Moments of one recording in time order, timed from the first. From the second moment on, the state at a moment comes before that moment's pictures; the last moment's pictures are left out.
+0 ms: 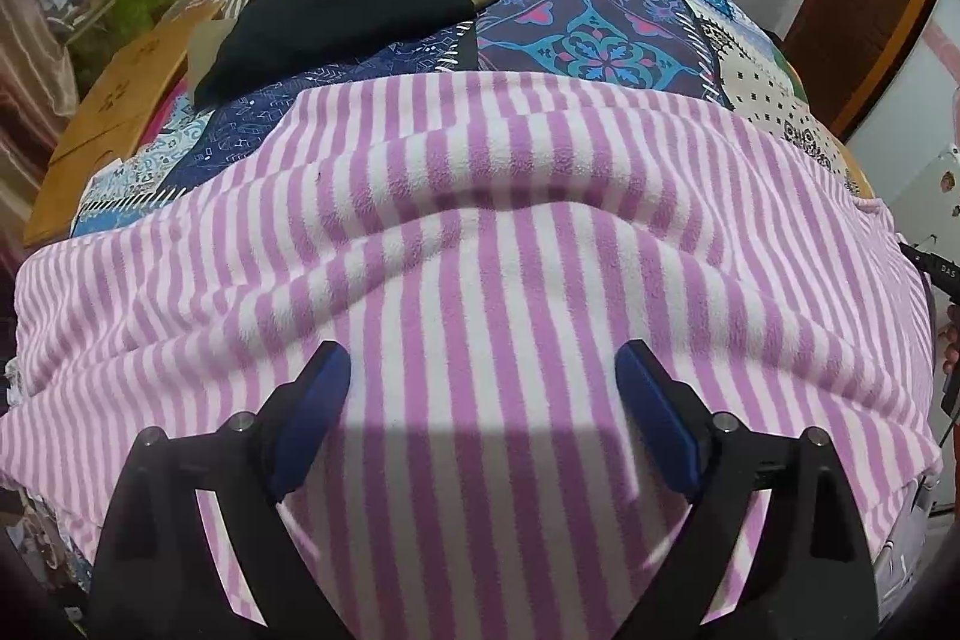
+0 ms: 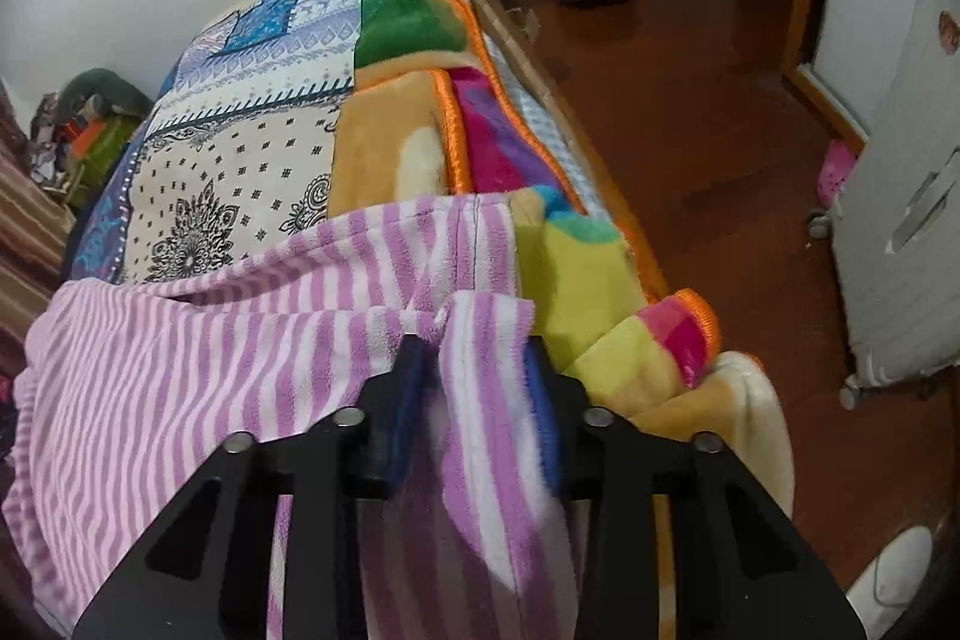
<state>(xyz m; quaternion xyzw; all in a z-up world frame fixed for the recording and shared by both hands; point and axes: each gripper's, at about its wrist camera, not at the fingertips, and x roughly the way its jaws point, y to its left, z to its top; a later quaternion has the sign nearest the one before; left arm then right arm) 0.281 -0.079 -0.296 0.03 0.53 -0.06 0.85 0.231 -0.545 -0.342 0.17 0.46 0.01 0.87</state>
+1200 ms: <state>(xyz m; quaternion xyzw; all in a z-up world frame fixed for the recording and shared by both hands) 0.219 -0.101 -0.255 0.11 0.49 -0.09 0.86 0.218 -0.528 -0.262 0.11 0.41 -0.03 0.91</state>
